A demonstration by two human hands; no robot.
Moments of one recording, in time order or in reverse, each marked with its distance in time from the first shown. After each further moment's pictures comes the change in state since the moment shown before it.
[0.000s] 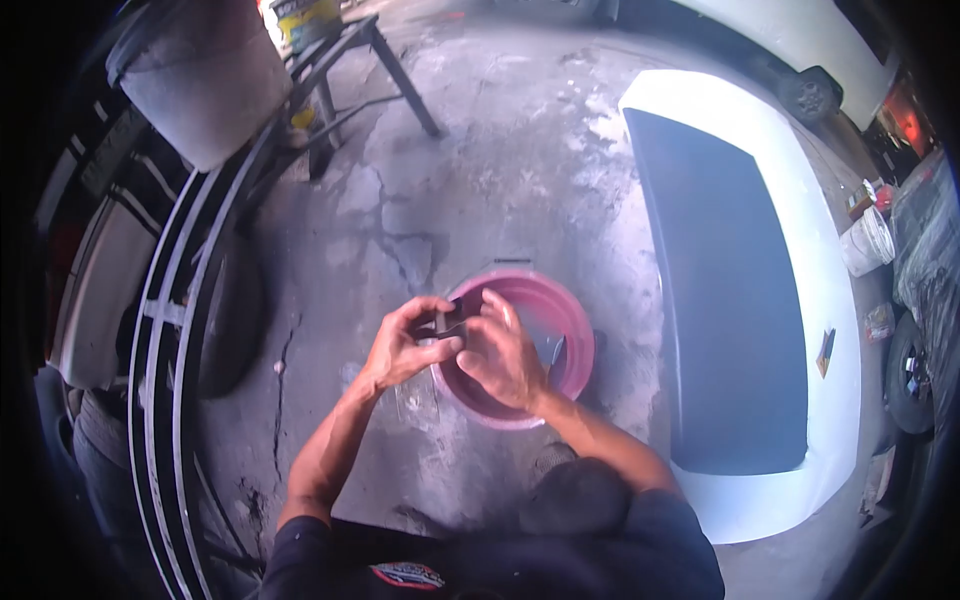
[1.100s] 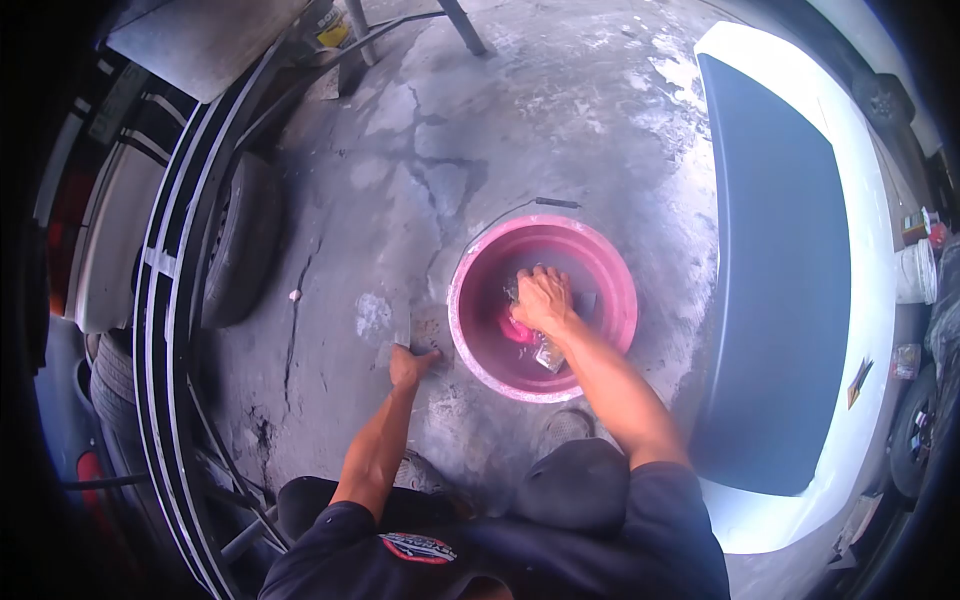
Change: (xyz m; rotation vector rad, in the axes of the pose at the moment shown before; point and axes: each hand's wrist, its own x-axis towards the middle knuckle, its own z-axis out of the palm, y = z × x) left_hand -0.125 -0.265 -0.020 0.757 0.723 -1.068; right_hand 0.014 0.132 0.024 -0.832 -0.556 0.325
